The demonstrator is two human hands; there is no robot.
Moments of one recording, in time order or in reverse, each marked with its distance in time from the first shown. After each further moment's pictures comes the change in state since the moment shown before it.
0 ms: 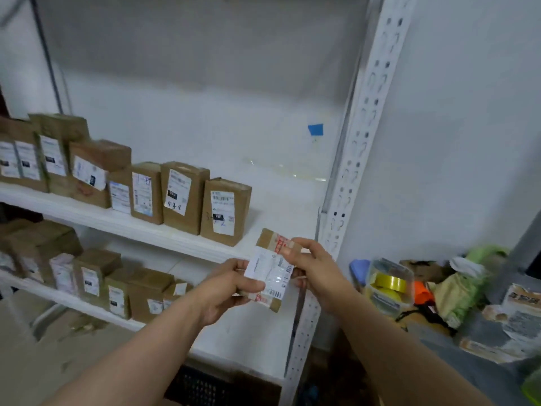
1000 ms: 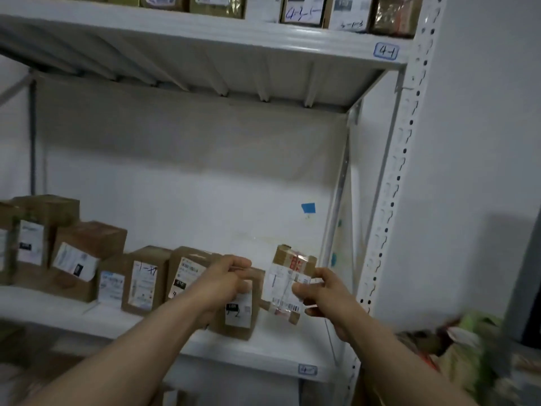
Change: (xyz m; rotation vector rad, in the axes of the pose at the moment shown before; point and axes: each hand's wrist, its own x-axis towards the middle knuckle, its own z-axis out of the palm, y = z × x) left_hand 0.009 0.171 -0.118 0.298 0.042 0.367; right_hand 0.042 -0.131 0.083 -0.195 0.259 -0.102
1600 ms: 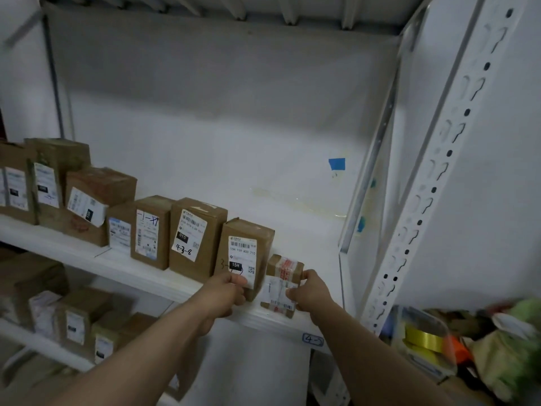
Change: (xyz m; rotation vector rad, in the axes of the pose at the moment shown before) left_hand 0.045 -0.113 0.057 -0.056 0.147 -0.369; right_hand 0.132 0.150 0.037 -0.335 -0.052 0.214
